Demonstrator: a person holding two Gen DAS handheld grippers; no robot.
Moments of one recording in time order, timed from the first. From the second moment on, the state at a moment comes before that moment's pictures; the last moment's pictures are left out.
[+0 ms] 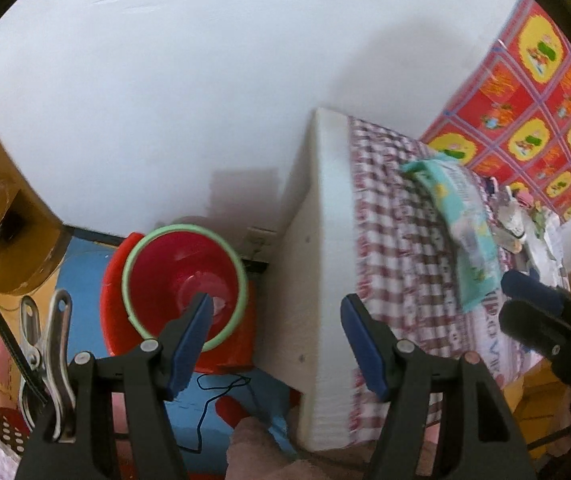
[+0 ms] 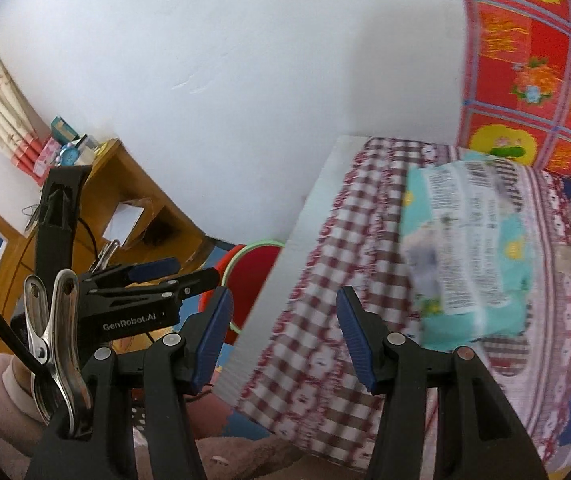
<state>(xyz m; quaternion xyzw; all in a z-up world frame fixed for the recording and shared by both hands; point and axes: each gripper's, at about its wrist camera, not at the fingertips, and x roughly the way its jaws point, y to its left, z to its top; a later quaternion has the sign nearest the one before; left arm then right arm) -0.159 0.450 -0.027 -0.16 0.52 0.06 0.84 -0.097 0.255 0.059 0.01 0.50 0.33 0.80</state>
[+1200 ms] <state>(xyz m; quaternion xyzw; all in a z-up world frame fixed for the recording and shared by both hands) -0.013 0.290 -0.058 -0.11 0.57 0.00 0.81 0.008 0.103 -0.020 0.05 0.56 0.25 0.79</state>
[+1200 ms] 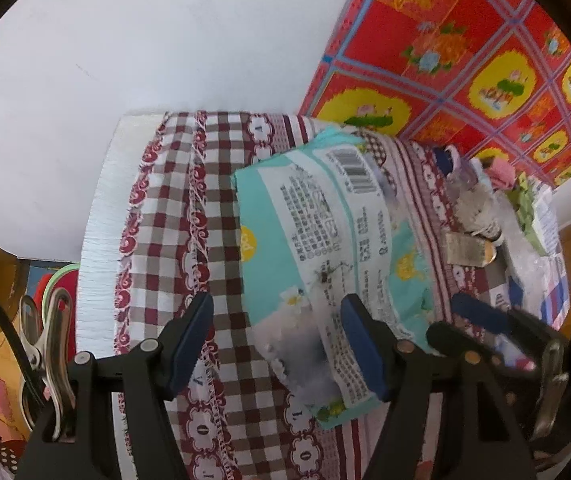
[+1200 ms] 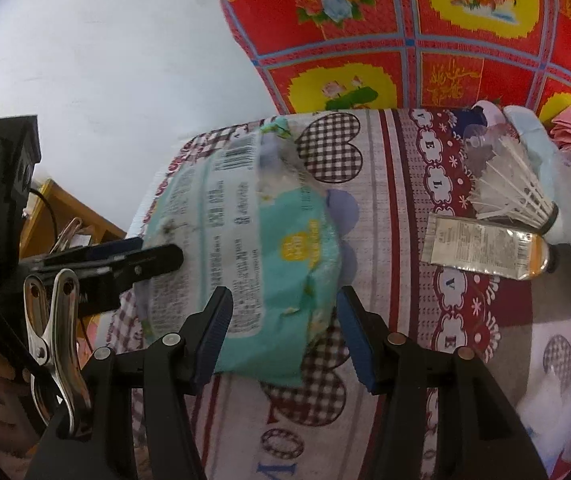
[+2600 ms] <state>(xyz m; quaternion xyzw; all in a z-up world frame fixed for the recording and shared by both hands) -0.019 0.276 -0.072 -0.14 0.56 0.00 0.82 0.027 0.099 -0.052 0.07 0.56 0.28 0.78</state>
